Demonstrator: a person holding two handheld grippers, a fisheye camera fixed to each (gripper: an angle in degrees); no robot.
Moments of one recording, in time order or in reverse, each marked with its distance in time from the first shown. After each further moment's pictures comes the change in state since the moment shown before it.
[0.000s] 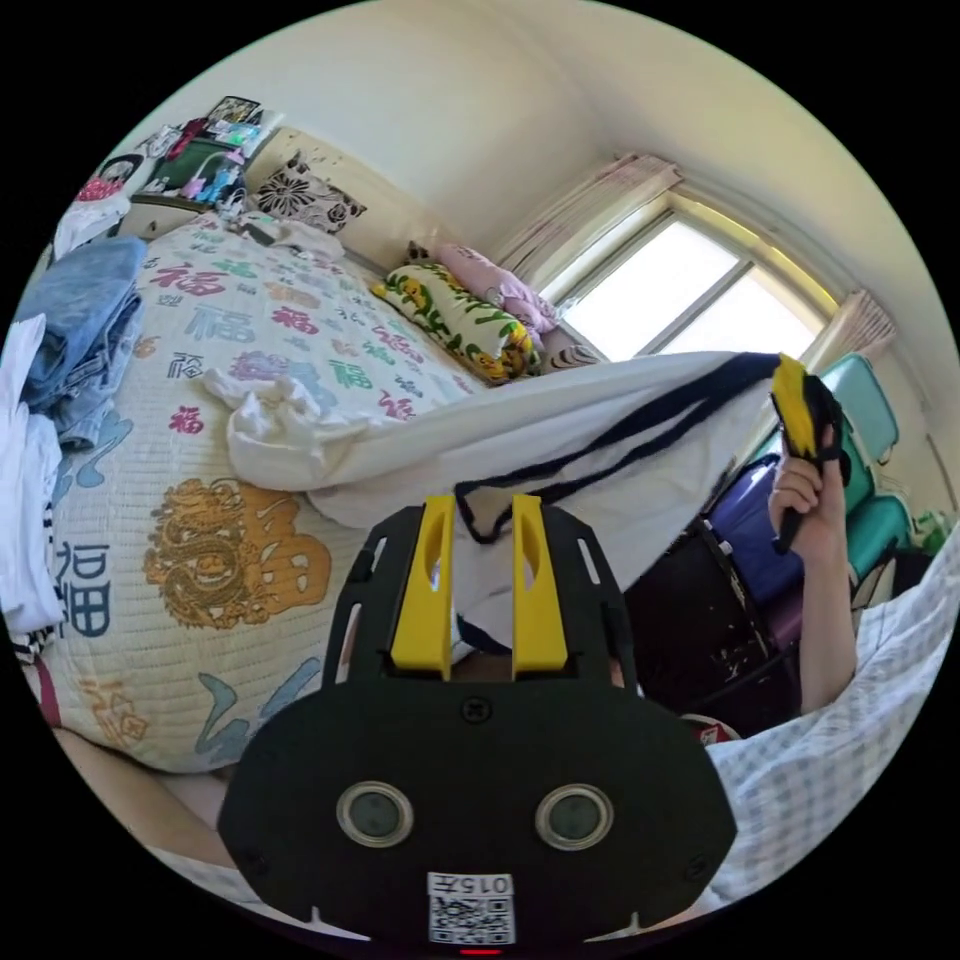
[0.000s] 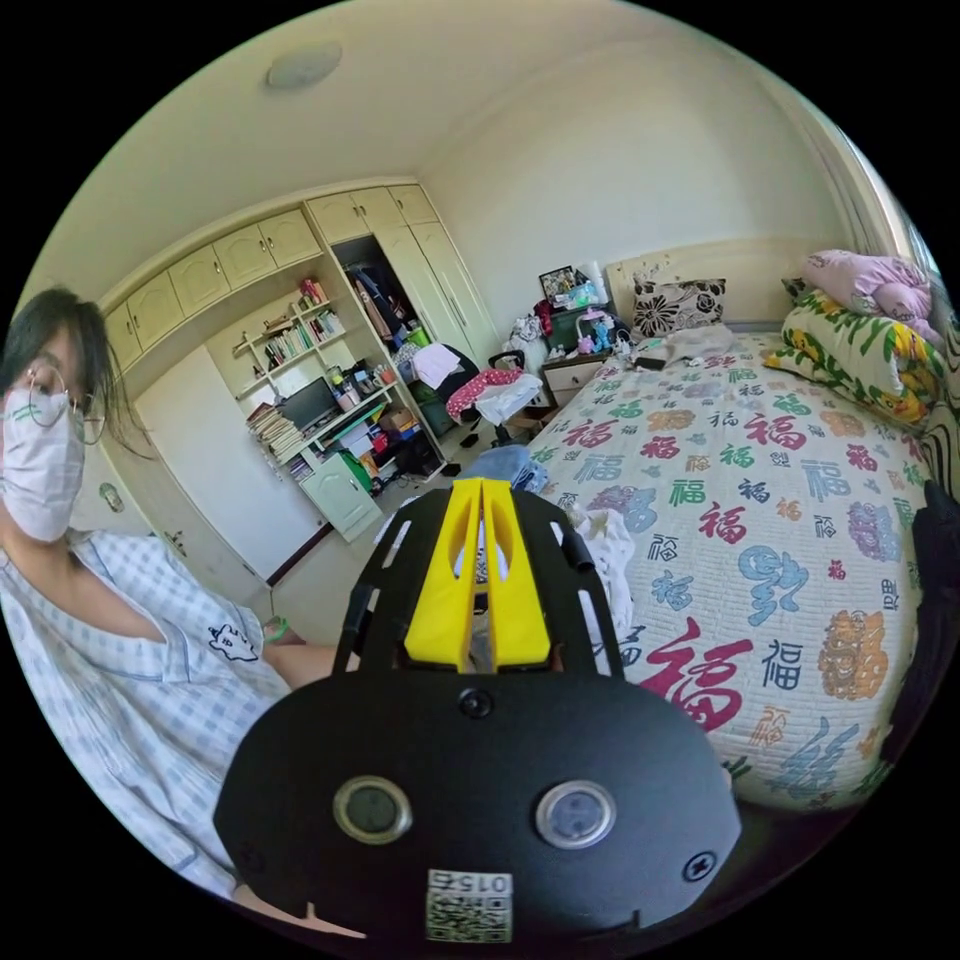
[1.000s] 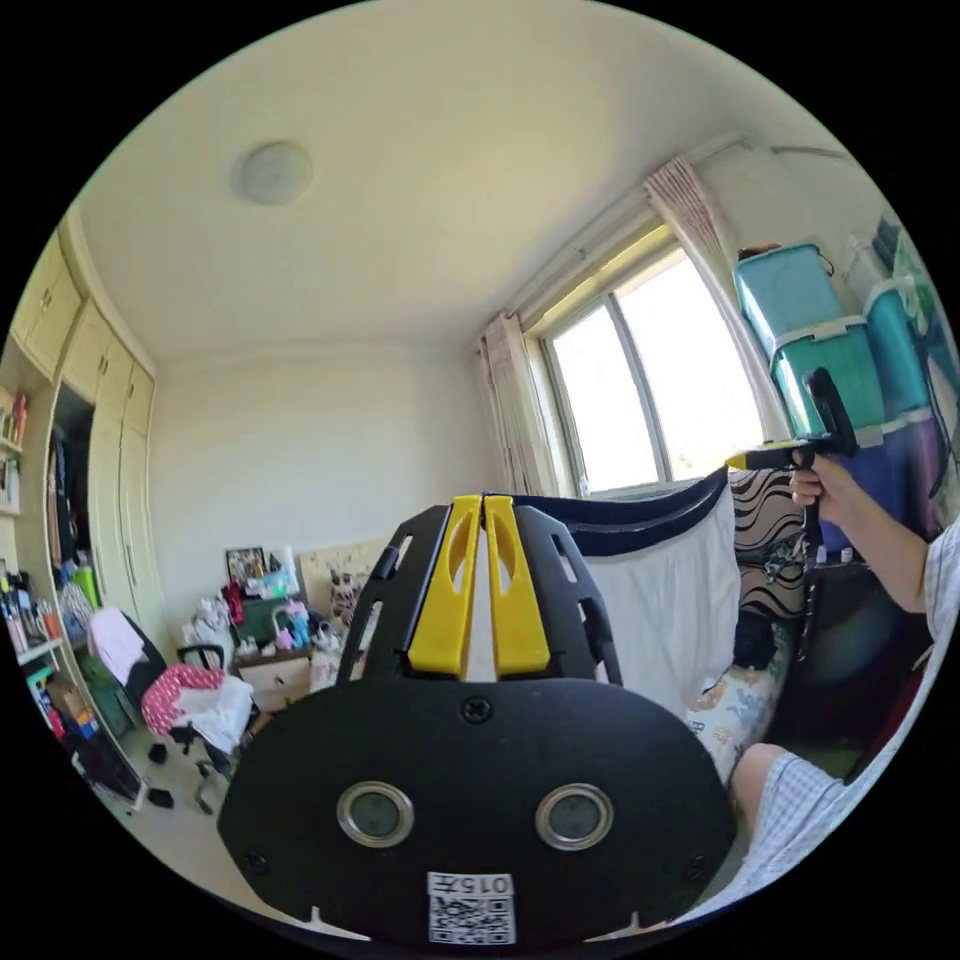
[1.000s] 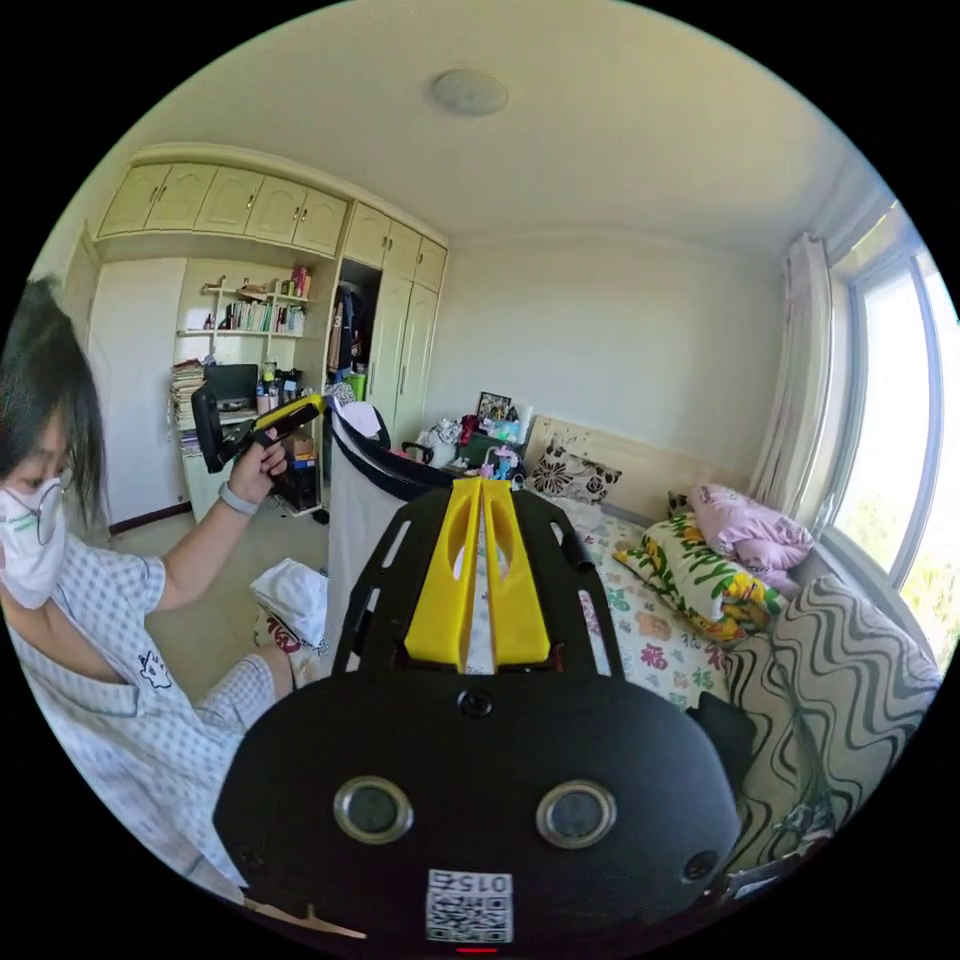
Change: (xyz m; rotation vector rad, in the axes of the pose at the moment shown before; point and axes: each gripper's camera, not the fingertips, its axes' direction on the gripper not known) left arm 0.325 -0.125 -0.336 0.698 -0.428 0.827; right arm -0.148 -0.142 -0.160 0.250 0.460 -0.443
